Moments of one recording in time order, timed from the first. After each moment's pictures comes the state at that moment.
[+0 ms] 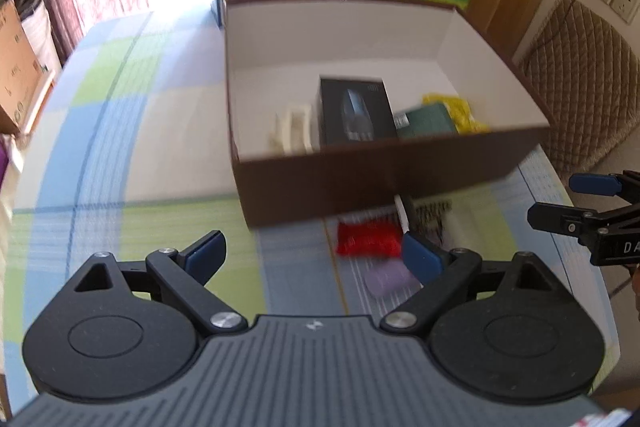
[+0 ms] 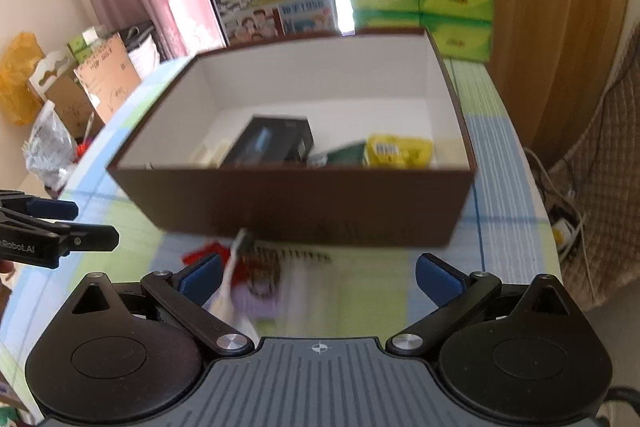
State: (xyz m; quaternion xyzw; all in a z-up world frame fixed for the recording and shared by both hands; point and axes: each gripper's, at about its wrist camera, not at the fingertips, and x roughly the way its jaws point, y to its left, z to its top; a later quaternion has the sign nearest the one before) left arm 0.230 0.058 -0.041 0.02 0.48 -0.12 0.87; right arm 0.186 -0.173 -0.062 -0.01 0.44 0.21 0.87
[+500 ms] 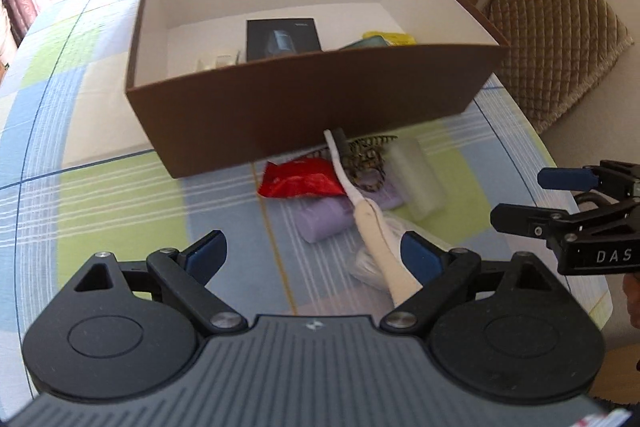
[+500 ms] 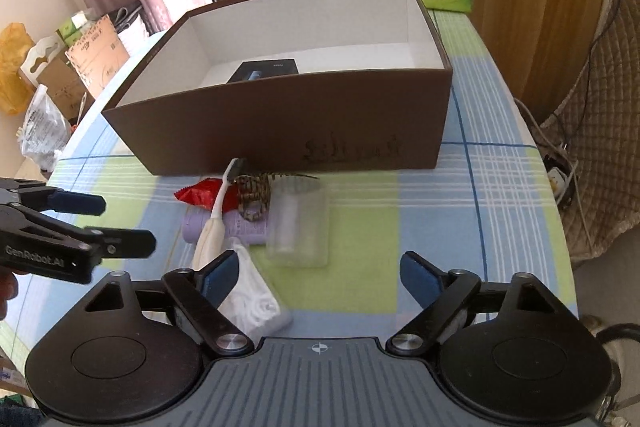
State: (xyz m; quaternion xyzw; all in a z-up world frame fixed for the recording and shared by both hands) left arm 0.203 0.011 -0.070 0.05 0.51 -0.17 0.84; right arm 0.147 -0.191 -0.083 0.01 0.47 0.19 0.86
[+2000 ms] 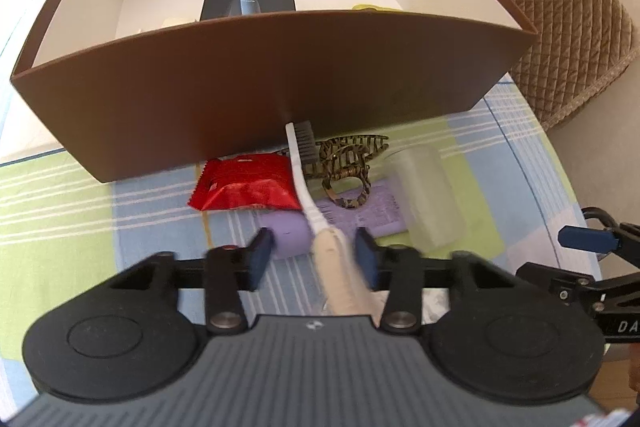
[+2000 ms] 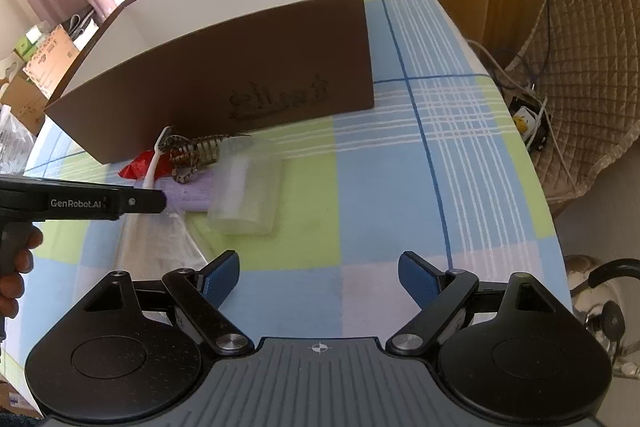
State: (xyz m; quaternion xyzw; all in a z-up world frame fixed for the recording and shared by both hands) left arm 0.242 -0.019 -0.121 0.01 0.54 -0.18 0.82; right arm 0.151 -0.228 -0.112 0.04 0.51 0.14 0.85
